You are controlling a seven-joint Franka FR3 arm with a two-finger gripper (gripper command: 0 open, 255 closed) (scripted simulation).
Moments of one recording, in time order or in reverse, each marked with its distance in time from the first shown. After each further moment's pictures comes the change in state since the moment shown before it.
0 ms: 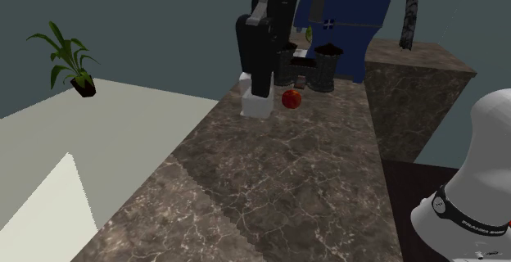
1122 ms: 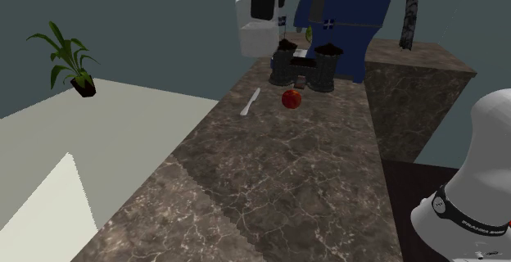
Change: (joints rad) arm -0.003 0.080 0.010 0.318 -0.019 -0.240 -0.010
